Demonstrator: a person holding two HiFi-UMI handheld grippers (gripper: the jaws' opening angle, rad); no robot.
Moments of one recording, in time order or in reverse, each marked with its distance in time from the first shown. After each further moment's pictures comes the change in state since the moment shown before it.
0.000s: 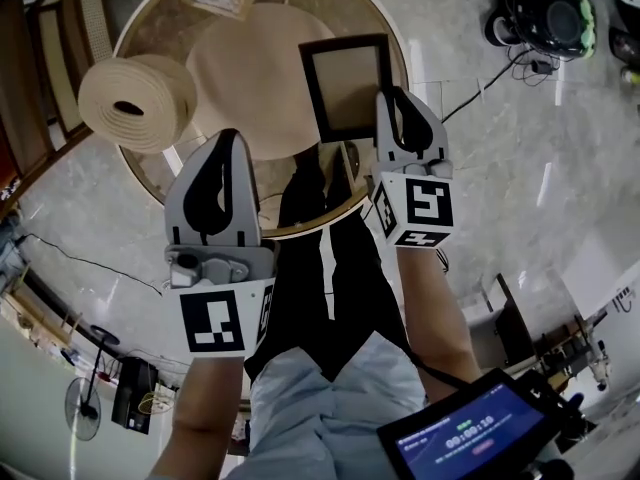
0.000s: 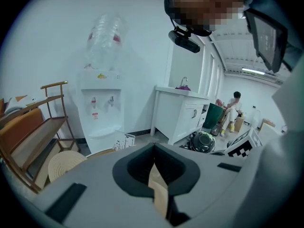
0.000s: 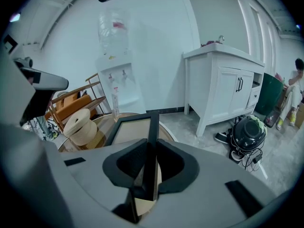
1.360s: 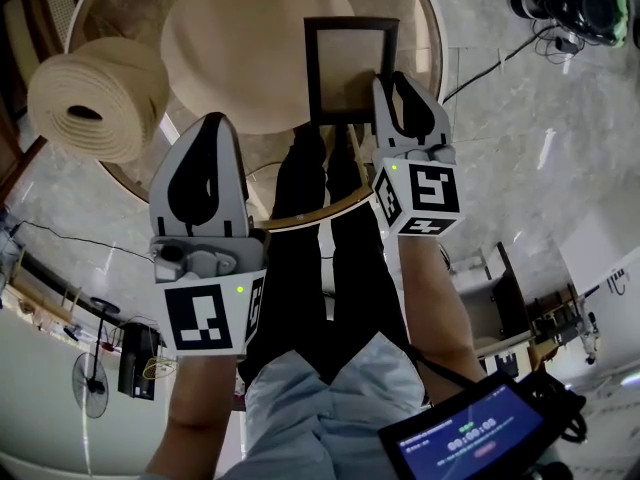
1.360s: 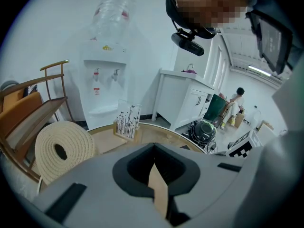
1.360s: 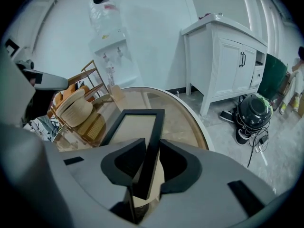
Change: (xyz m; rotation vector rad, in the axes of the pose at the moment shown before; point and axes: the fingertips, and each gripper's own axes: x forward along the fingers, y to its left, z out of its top) left arm 0.044 0.026 -0.083 -0.057 0.148 -0.013; right arm 0.053 0.006 -0.089 0.067 0.161 0.032
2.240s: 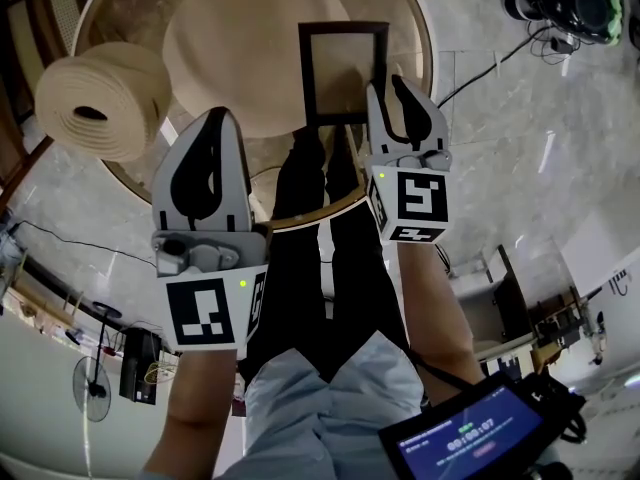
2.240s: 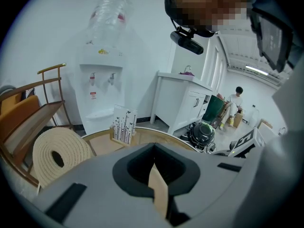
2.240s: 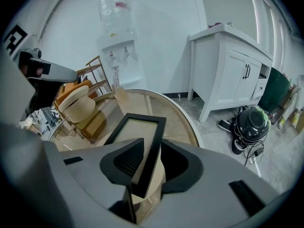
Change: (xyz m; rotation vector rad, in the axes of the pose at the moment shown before) left arm 0.003 -0.007 0.012 0.020 -0.024 -0.012; right arm -0.011 0.006 0.012 -0.101 0.002 -0.023
